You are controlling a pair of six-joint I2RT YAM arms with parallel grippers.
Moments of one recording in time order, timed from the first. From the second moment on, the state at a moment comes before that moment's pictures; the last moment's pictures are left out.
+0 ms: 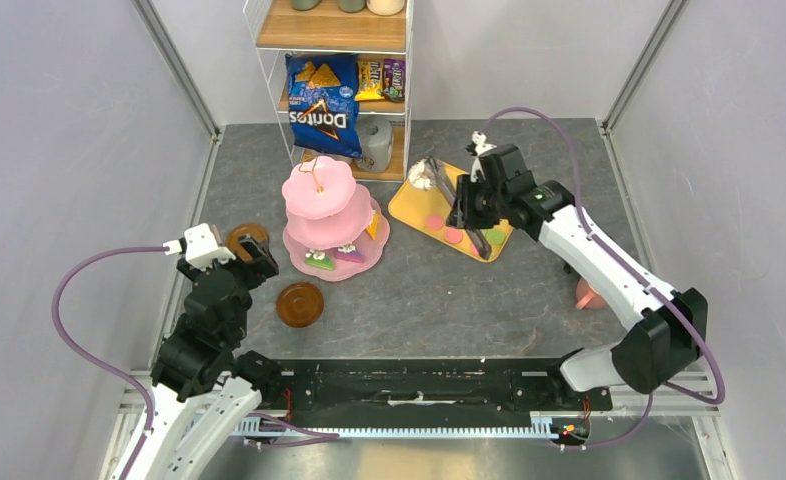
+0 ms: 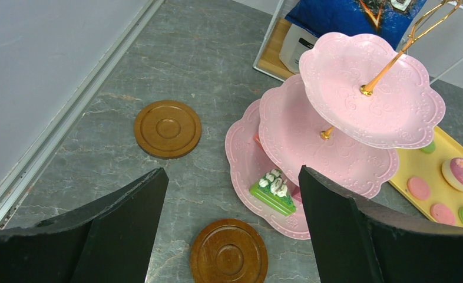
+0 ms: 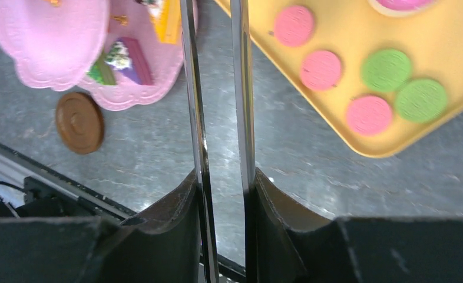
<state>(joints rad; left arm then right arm) -0.45 0.36 0.72 -0.60 -0.67 -0.38 0.48 1.40 1.29 -0.69 -0.11 0.42</state>
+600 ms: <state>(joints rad) -0.45 0.36 0.72 -0.60 -0.67 -0.38 0.71 1.72 1.50 -0.56 -0.16 0.45</state>
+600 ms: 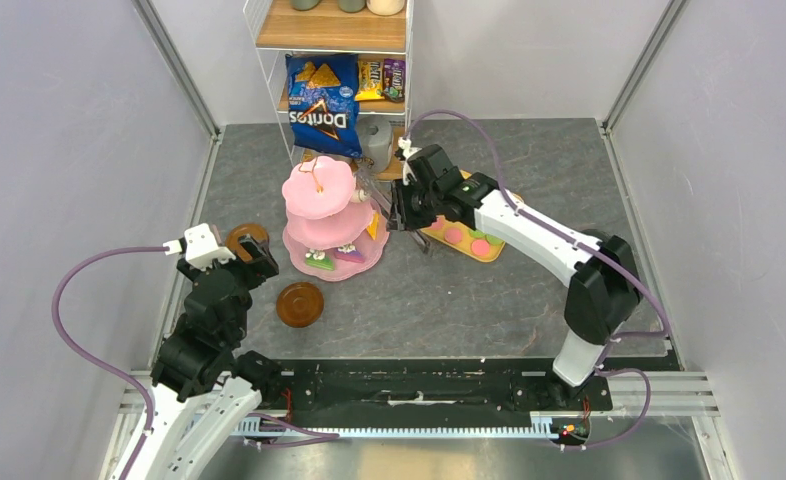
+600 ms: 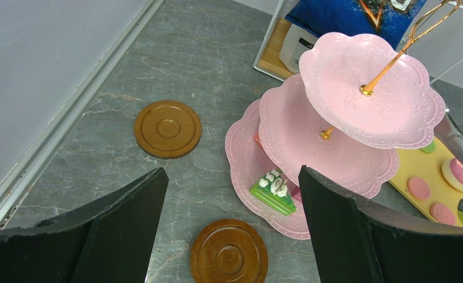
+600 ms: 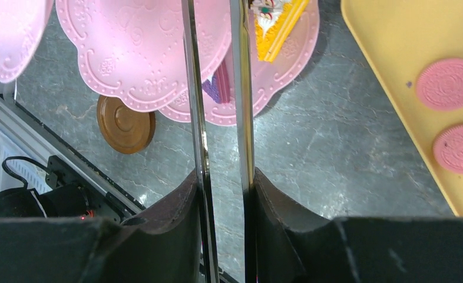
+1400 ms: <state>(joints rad) -0.45 0.36 0.72 -0.60 -0.67 -0.38 0.79 1.94 1.66 -0.51 -0.20 0.44</state>
